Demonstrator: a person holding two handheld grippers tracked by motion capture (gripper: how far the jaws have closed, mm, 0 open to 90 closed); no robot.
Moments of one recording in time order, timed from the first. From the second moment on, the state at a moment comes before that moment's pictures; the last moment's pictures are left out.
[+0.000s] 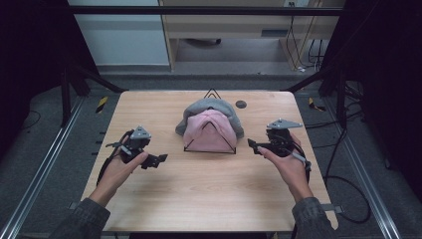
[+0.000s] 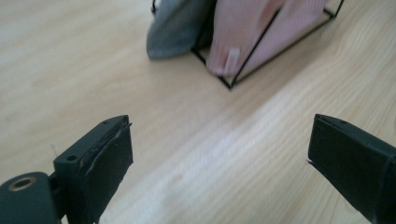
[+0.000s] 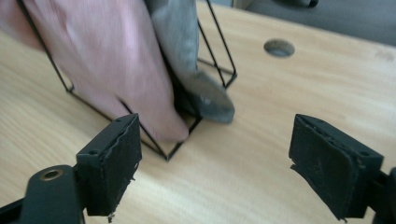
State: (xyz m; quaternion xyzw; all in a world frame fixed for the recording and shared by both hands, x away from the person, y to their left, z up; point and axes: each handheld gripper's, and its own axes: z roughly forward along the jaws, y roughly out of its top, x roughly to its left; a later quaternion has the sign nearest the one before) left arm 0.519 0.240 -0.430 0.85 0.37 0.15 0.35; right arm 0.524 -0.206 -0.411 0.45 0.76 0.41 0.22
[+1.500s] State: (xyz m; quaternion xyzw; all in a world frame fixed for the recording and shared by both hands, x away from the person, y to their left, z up) left arm 0.513 0.264 -0.499 0.87 0.38 0.14 0.29; right arm 0.474 -0.218 -0.512 0.46 0.79 0.34 0.20
